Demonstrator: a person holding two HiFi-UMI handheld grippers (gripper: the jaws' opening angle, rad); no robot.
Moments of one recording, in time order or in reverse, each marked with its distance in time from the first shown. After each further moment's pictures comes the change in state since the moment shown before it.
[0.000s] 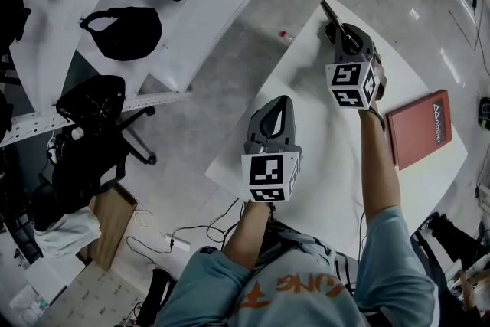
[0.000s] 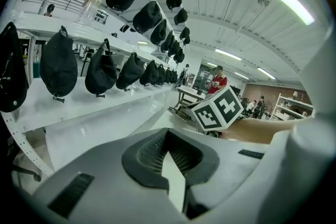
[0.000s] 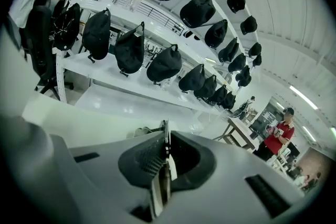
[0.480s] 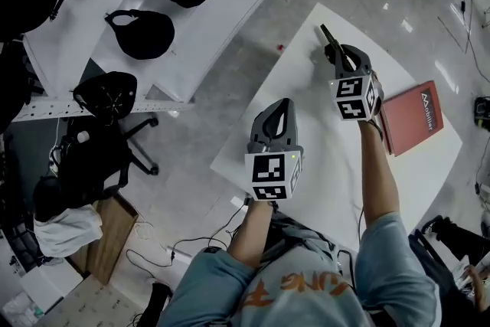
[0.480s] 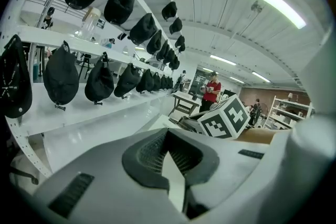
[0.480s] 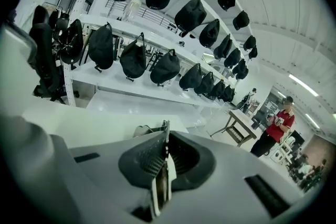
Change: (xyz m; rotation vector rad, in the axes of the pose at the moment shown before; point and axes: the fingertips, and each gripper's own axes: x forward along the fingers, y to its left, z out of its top) left arm -0.052 -0.023 0.020 0.005 -0.053 -0.035; right arm -0.074 0.009 -0.008 0.079 0.034 0.044
